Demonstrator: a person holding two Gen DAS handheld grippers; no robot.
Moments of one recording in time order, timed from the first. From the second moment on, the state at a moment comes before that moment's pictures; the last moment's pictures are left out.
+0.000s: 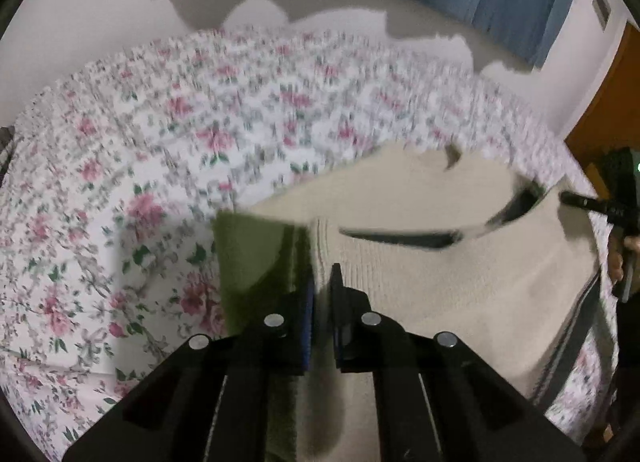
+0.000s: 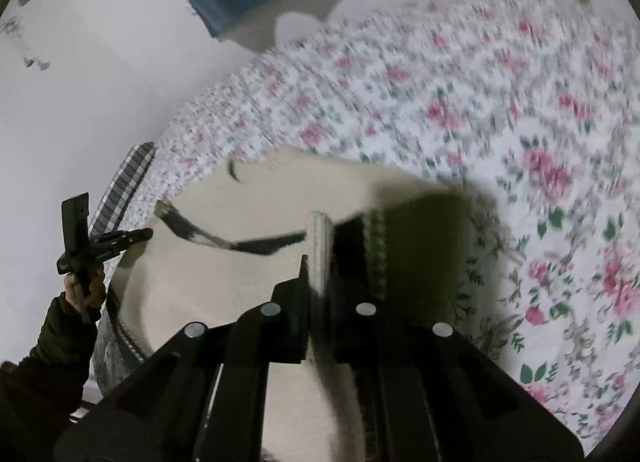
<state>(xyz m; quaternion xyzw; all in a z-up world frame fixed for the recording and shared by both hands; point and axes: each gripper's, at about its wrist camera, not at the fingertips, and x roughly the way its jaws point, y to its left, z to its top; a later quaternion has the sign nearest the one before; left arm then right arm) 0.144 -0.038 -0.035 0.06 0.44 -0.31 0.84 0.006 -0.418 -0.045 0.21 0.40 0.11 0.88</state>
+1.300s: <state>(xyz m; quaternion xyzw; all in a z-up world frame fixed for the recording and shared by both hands) 0.231 -0.067 -0.077 0.04 0.45 -0.23 0.86 0.104 -0.476 -0.097 0.29 0.42 0.06 0.86</state>
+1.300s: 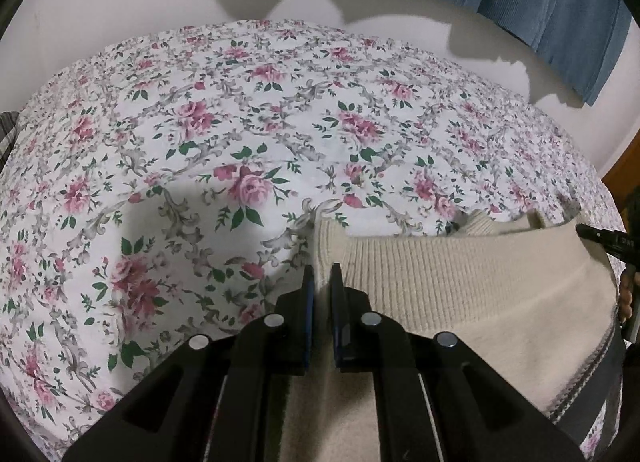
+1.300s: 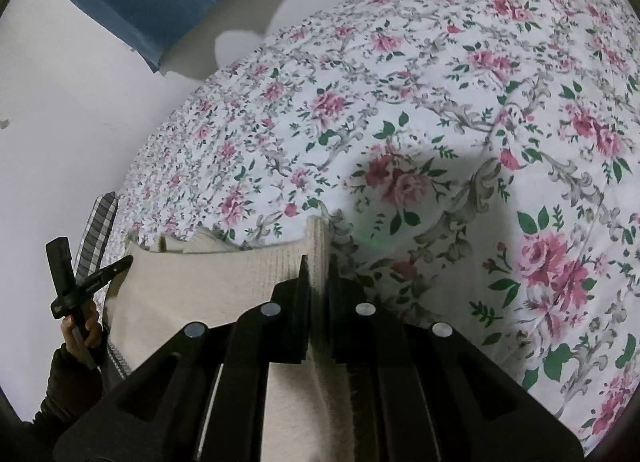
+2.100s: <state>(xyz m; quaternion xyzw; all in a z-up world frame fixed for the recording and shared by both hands) 0.228 -0.055 -0.070 0.01 0.46 -0.23 0.86 0.096 -0.492 -0.101 0.34 0.42 0.02 0.84</state>
